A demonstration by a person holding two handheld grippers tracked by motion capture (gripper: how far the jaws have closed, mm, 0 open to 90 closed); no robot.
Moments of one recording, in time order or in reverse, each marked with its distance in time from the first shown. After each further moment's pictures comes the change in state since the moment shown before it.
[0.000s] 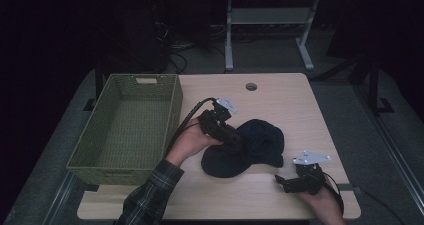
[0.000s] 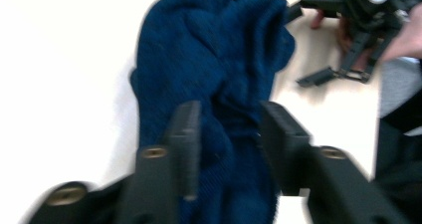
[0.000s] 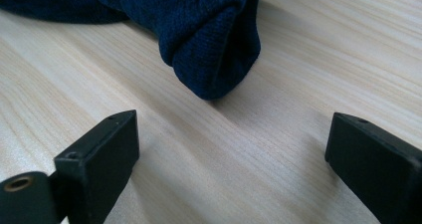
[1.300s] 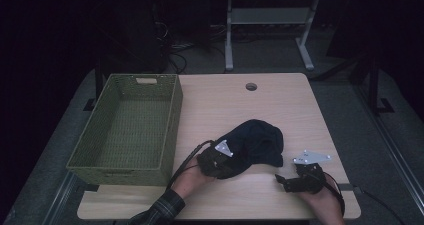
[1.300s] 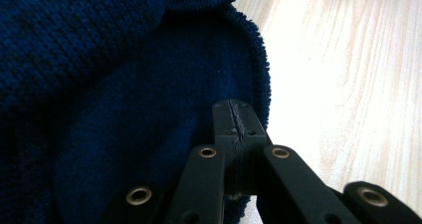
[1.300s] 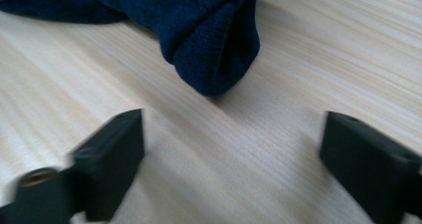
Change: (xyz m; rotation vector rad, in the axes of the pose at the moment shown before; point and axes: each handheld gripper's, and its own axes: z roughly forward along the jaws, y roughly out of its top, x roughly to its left) left arm -0.027 -0.091 0.073 0.079 0.011 0.014; right arm 0.000 0.002 -0.004 0.012 0.008 -0.004
